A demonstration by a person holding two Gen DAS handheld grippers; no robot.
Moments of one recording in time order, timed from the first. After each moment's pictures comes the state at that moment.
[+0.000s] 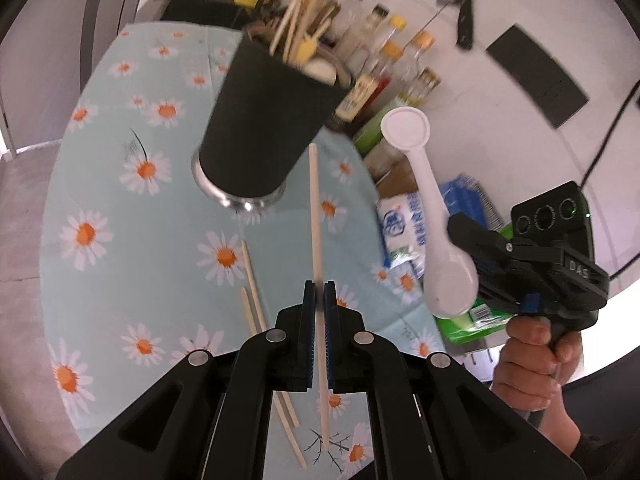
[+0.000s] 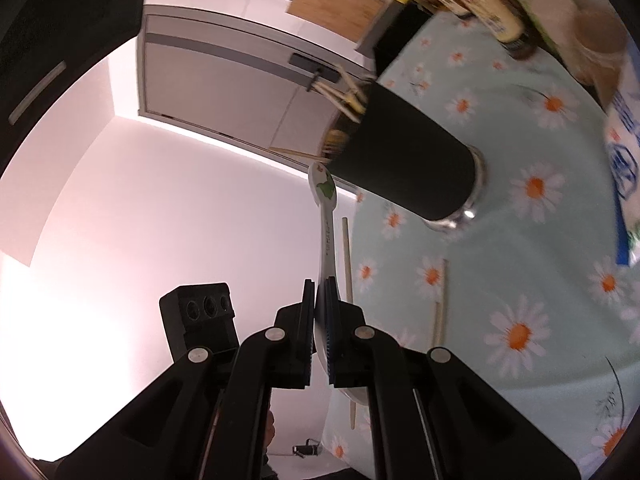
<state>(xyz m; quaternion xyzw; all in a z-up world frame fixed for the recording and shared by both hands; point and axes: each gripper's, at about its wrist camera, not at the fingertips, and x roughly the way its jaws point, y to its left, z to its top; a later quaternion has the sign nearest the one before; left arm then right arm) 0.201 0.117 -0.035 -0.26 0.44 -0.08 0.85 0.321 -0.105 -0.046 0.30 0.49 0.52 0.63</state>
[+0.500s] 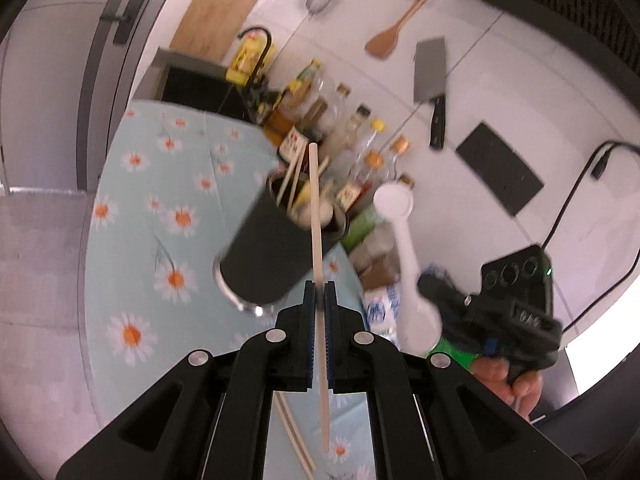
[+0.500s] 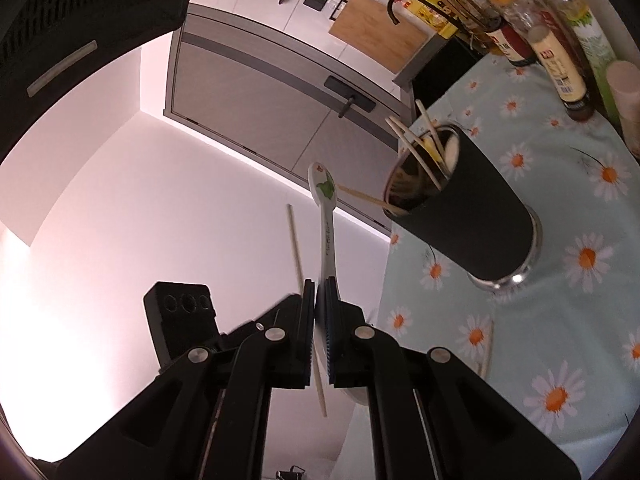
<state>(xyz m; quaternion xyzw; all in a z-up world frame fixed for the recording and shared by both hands) 0.198 0.188 0.036 -0.28 0.32 -0.08 0.90 0.329 -0.056 -0.010 0.29 0.42 0.55 0.66</state>
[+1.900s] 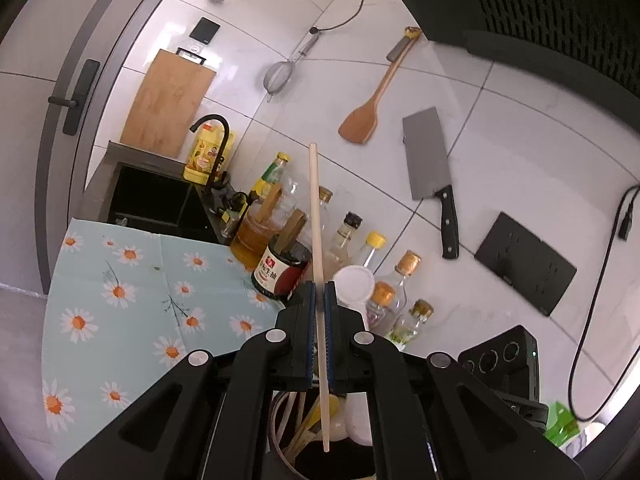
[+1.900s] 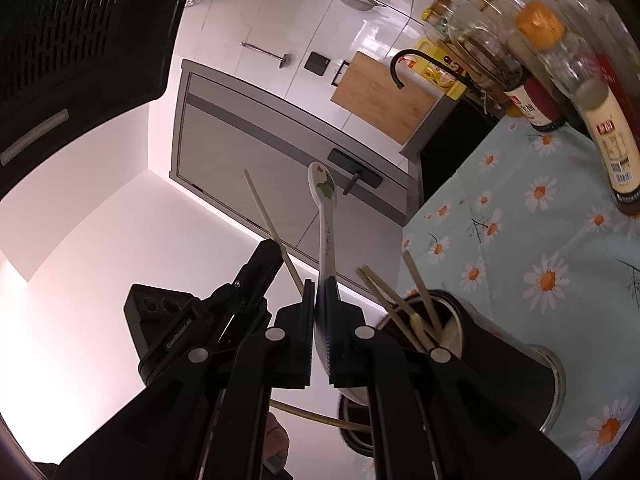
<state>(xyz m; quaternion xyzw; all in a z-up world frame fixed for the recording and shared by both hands) 0.347 0.226 0.046 -0.23 0.16 -0.11 0.95 0.455 0.006 -0.036 0.36 0.32 0.52 0.70</state>
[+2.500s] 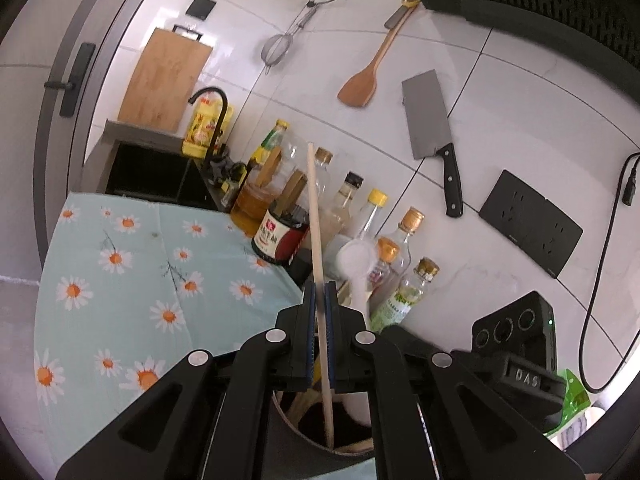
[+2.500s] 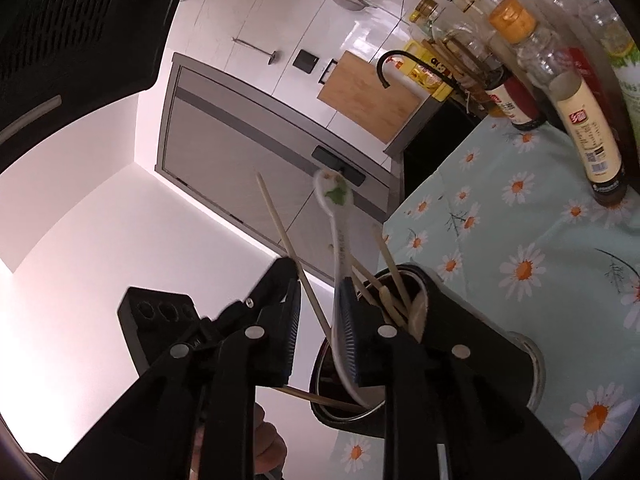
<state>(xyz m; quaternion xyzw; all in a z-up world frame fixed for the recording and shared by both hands) 0.344 0.211 0.017 -0.22 0.21 -0.12 0.95 0.444 -0.002 -0.050 0.35 0.33 0.50 0.72</state>
